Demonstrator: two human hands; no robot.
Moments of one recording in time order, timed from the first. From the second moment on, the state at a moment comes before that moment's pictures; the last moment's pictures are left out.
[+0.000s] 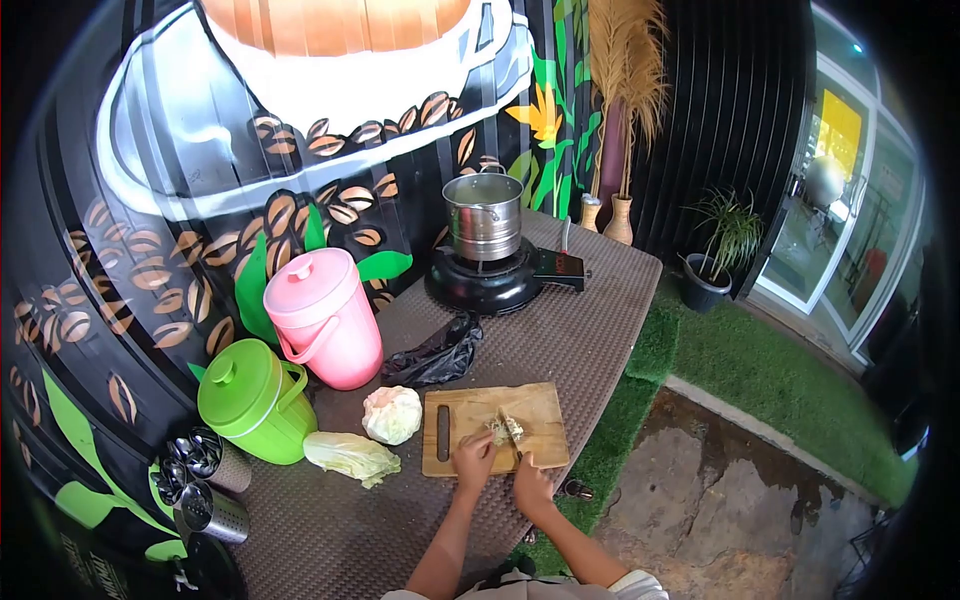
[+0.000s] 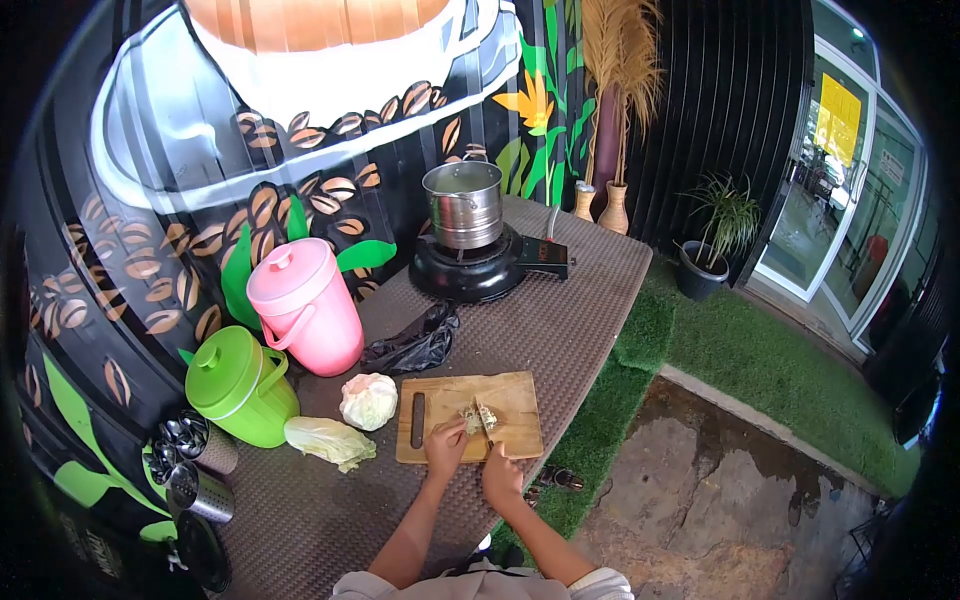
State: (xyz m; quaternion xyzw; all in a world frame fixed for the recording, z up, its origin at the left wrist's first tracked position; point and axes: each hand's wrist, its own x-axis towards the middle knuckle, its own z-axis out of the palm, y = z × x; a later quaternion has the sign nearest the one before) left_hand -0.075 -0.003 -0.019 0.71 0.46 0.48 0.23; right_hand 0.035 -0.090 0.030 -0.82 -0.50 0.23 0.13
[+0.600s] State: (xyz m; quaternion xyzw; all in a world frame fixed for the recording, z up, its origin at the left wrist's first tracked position) left_hand -0.070 0.001 -0.023 0.66 0.49 0.47 0.33; right_hand 0.056 -0.064 0.036 -0.78 -0.55 0.24 0.16
